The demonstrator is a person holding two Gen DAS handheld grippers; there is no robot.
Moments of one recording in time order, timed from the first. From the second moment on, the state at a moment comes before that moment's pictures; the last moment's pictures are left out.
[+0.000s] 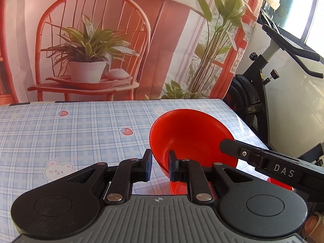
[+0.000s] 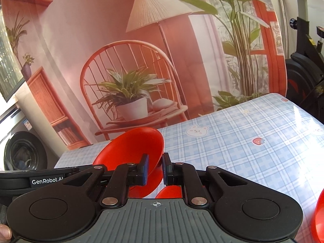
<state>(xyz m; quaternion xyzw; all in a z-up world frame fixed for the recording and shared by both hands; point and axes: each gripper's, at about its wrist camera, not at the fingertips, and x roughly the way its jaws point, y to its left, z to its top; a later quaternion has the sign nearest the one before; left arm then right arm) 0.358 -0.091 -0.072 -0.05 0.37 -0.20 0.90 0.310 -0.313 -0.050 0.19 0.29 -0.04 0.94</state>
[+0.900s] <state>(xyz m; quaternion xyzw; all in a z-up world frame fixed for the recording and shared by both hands) 0.365 -0.148 -0.115 0.01 0.43 -0.24 0.87 0.263 -0.360 -0.098 0.23 0.32 -0.10 0.91</state>
